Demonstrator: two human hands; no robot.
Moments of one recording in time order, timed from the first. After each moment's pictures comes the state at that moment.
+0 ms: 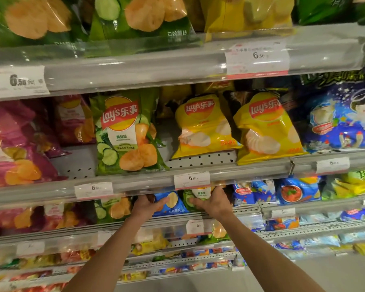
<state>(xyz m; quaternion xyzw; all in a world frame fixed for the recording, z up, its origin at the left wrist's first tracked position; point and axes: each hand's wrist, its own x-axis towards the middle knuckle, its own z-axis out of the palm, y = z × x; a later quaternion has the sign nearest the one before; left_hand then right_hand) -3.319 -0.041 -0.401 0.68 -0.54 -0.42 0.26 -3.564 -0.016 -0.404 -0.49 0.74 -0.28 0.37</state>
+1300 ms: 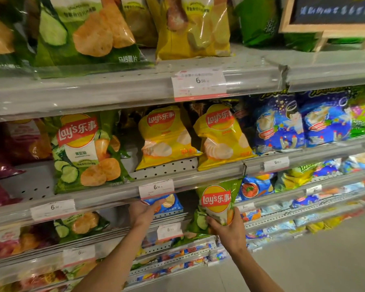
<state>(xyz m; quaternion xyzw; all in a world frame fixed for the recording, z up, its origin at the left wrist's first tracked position) -3.416 -0.030 -0.396 0.65 -0.44 -0.44 0.44 -3.651 0.103 -0.399 -0.36 0.75 -0.47 0.29</state>
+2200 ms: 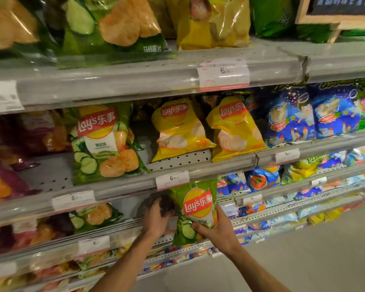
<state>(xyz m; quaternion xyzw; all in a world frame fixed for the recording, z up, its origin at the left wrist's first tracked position) -3.395 0.011 -0.404 0.62 -0.64 -0.39 0.24 -3.590 0.111 -0.389 -0.46 0.68 -0.42 0.39</state>
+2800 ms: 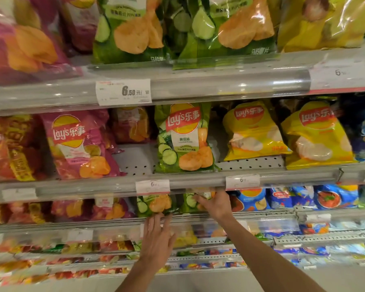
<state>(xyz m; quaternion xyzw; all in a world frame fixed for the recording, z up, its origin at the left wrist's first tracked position) -3.221 0.064 -0.414 0.63 -0.77 -0.04 0.03 -3.440 -0.014 -0.381 -0.50 0.69 -0.36 0.39</state>
